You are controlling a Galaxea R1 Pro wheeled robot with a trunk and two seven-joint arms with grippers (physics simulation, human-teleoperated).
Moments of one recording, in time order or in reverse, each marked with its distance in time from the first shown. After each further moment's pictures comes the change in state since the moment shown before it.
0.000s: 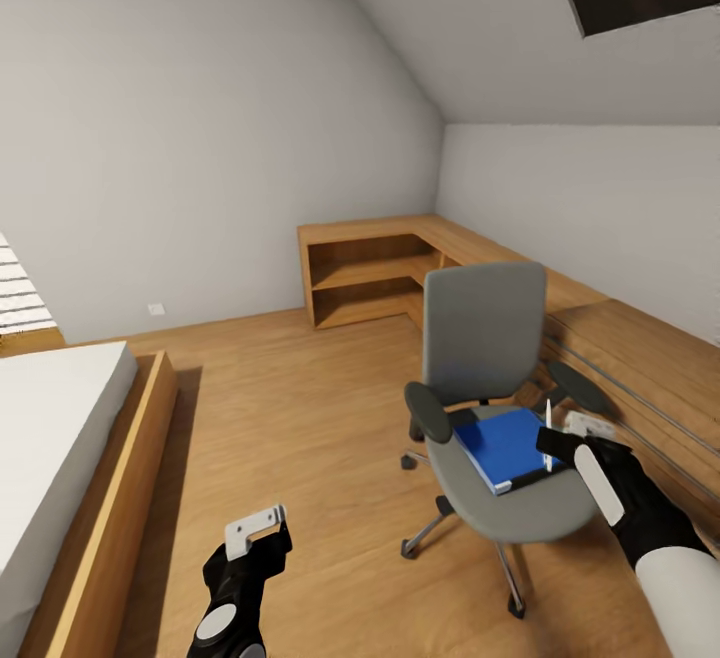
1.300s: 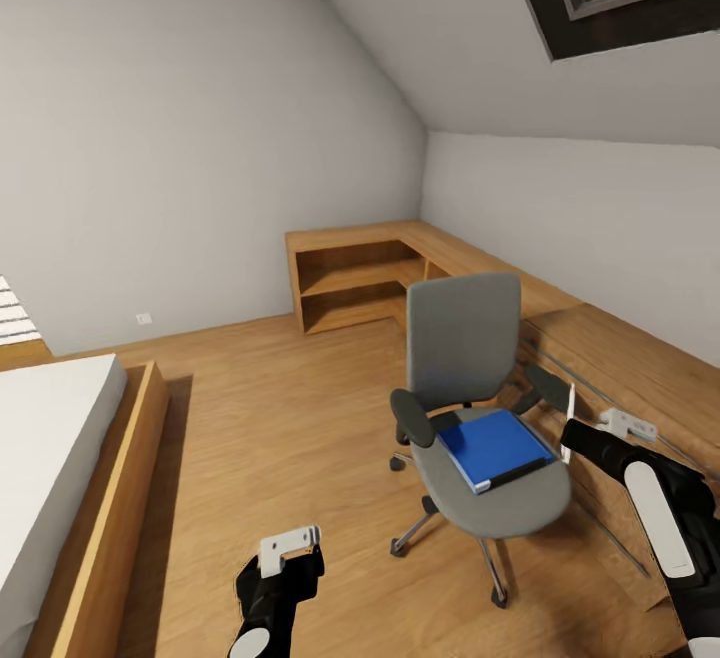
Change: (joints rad) left arm 0.000 -0.020 -0.135 0.044 -0.004 0.000 0.005; right arm 0.228 0.012 -0.172 -0.510 -0.122 0.138 -0.003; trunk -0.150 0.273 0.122
